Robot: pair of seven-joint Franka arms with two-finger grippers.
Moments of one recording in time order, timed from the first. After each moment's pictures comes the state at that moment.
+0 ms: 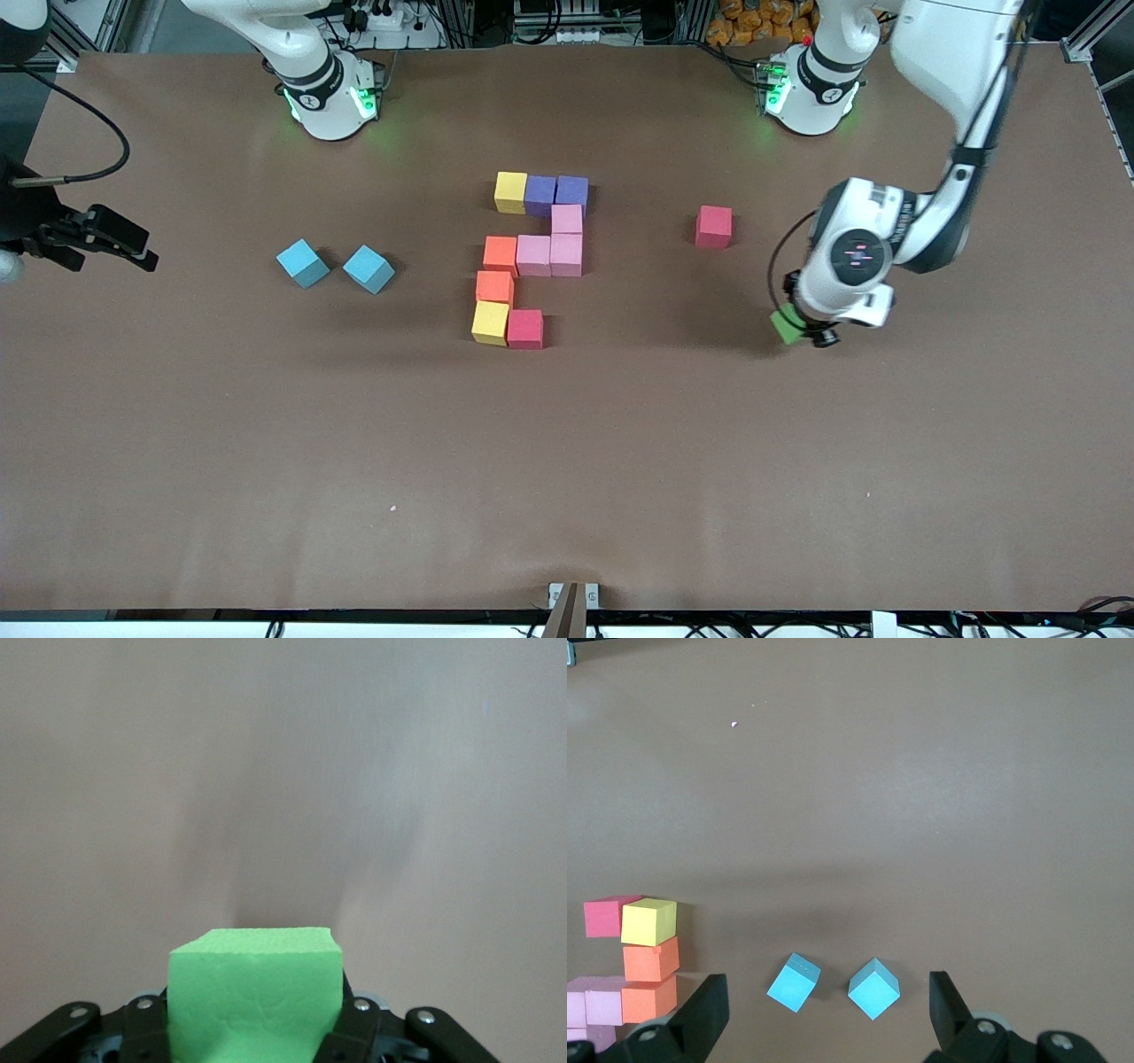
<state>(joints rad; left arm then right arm) -0.34 0.37 0.00 -2.11 0.19 2.31 -2.37 0.06 0.02 -0.09 -1.59 0.06 1.66 0.02</state>
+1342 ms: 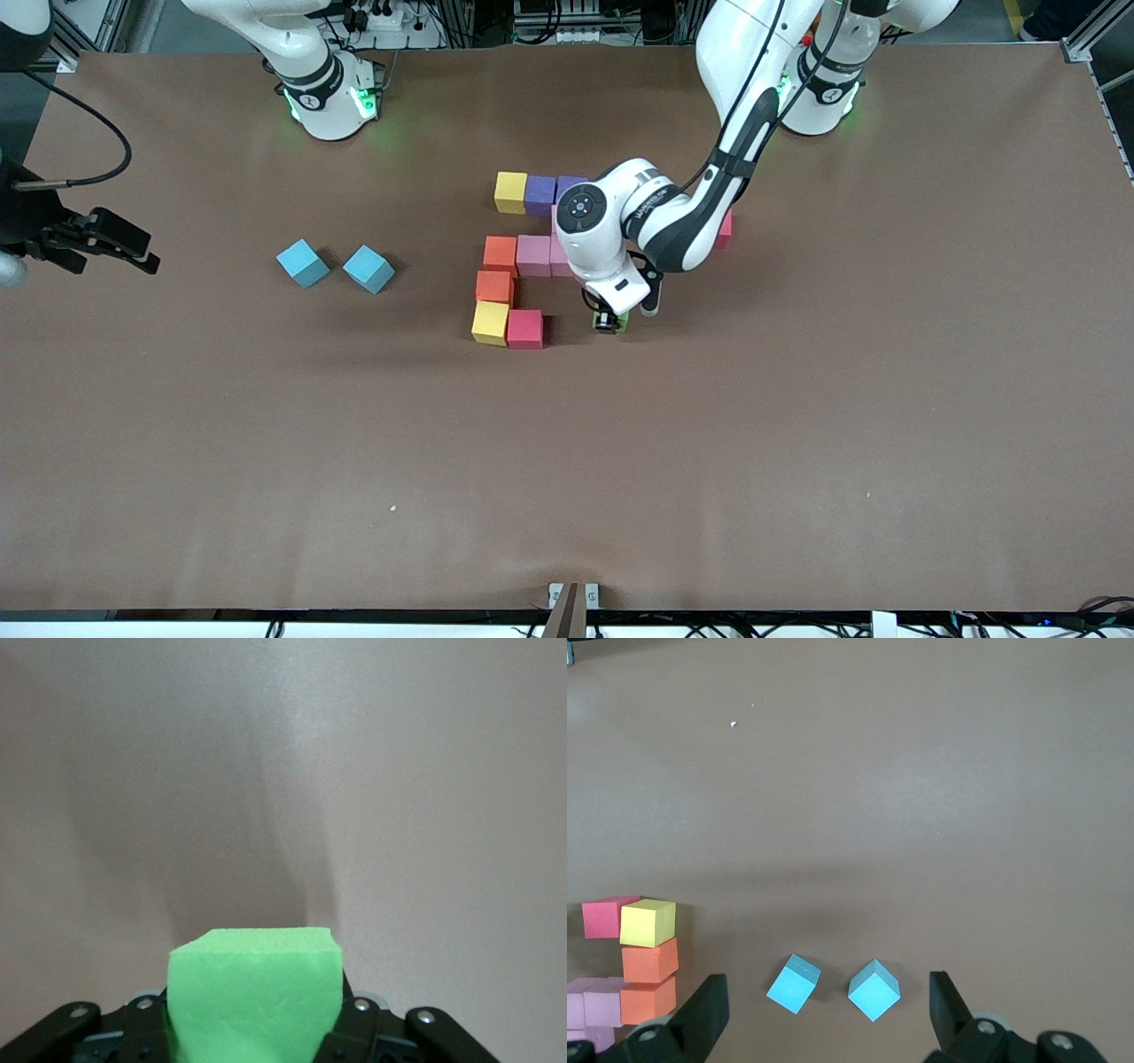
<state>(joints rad) -0.80 0.68 0.00 -1.62 0.19 2.19 -2.31 0.06 0.03 -0.09 -1.59 0.06 1.66 0.02</state>
